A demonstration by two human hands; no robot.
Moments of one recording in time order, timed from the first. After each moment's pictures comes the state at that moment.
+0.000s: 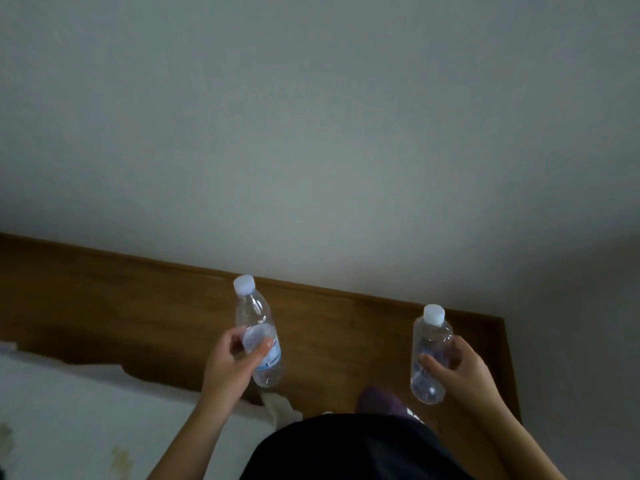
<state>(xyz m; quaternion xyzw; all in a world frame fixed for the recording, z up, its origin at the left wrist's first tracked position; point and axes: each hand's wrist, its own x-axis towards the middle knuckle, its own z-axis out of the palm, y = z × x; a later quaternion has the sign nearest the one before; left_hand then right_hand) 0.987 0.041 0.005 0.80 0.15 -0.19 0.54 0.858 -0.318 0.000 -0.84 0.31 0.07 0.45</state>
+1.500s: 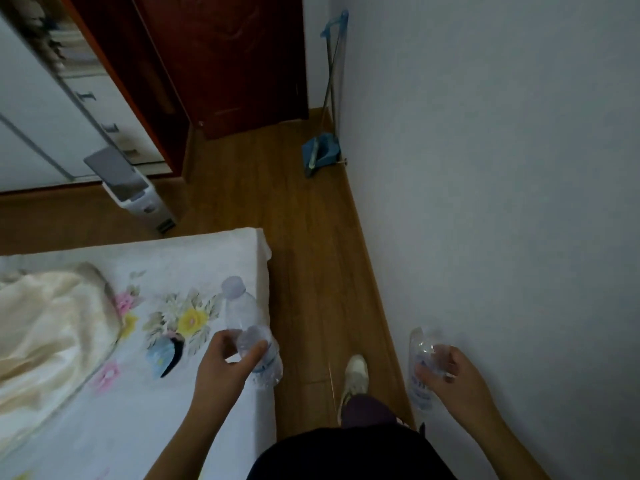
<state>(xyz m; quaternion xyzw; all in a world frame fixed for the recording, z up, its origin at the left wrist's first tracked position) 1.236 0.471 0.024 0.62 0.59 0.18 0.48 1.529 0.232 -0.025 -0.85 -0.14 0.35 0.37</state>
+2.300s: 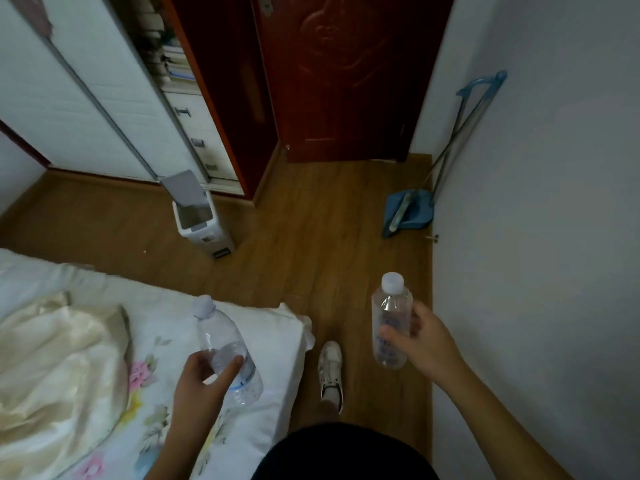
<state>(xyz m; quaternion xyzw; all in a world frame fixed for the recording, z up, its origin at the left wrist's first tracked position) 1.353 0.830 0.008 0.46 0.74 0.29 0.40 1.712 0.799 0.021 -0.73 -0.39 0.46 0.33</state>
